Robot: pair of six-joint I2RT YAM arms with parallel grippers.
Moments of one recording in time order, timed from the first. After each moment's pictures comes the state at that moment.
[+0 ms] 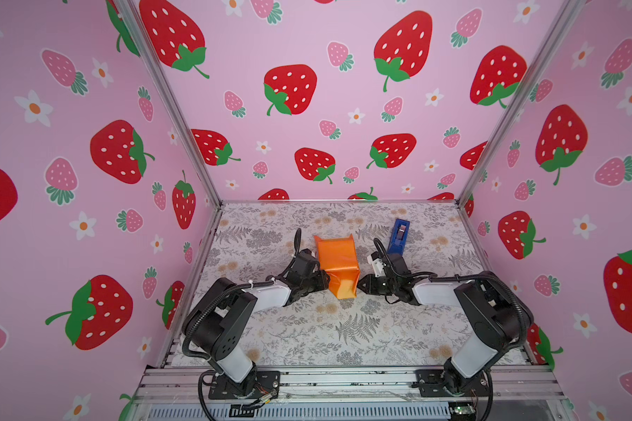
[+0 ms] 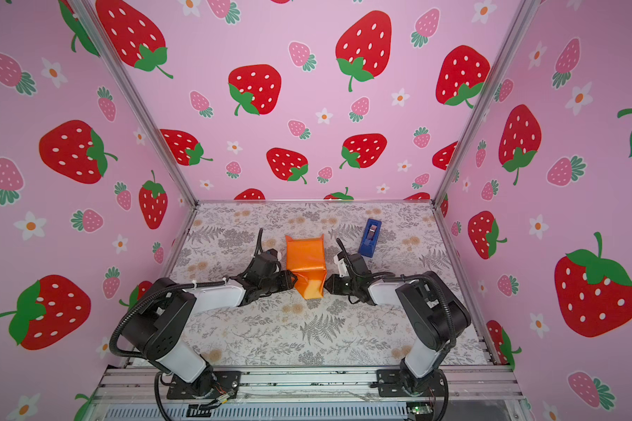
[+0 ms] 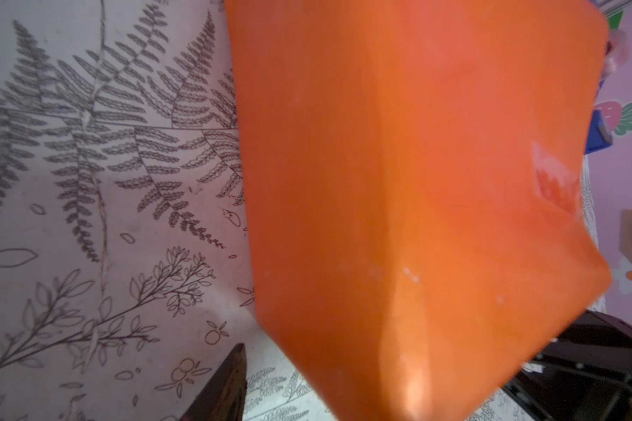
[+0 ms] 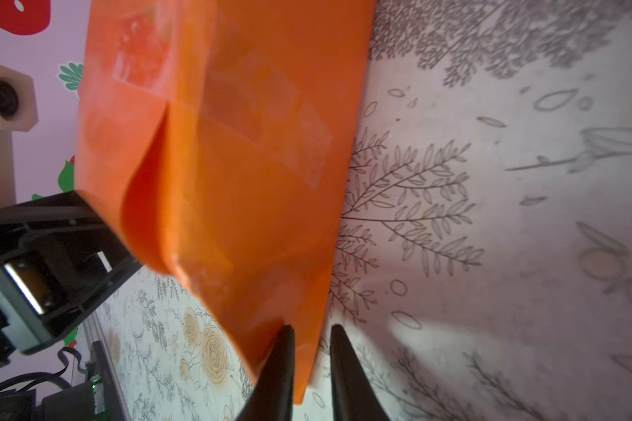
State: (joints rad) left arm -0.54 1.64 0.72 0.12 0.12 -0.69; right arm 0.64 1.70 0.69 0.25 -0.44 0.59
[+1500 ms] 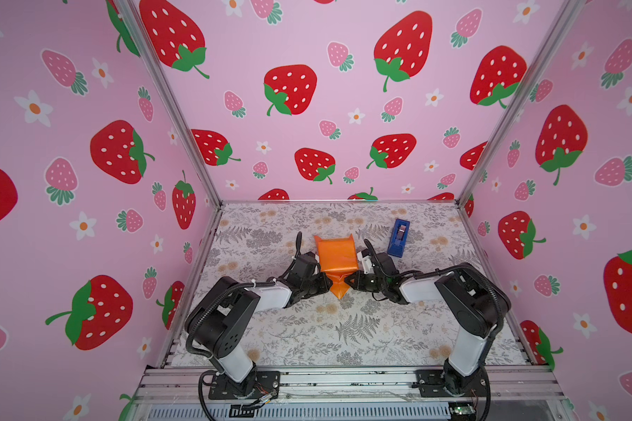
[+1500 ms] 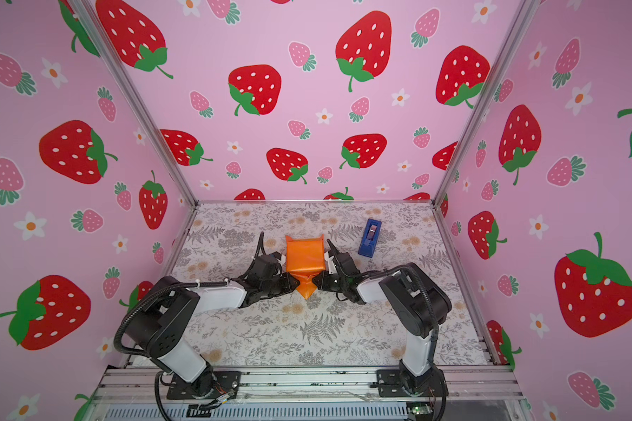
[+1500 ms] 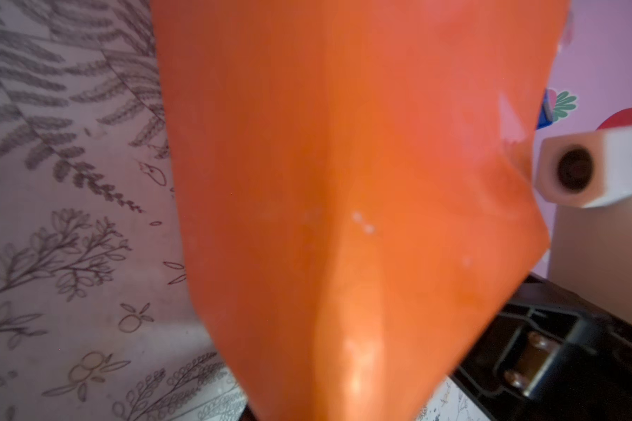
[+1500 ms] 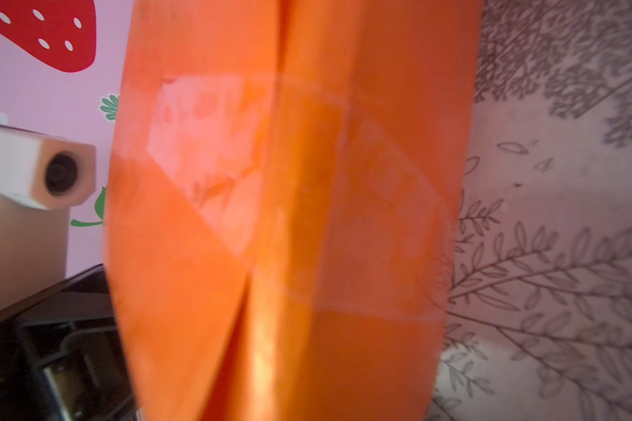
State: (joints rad) left arm -0.56 1.69 0.70 0.20 0.27 -0.77; right arm 0.71 1.83 0.75 0.43 -0.40 0.72
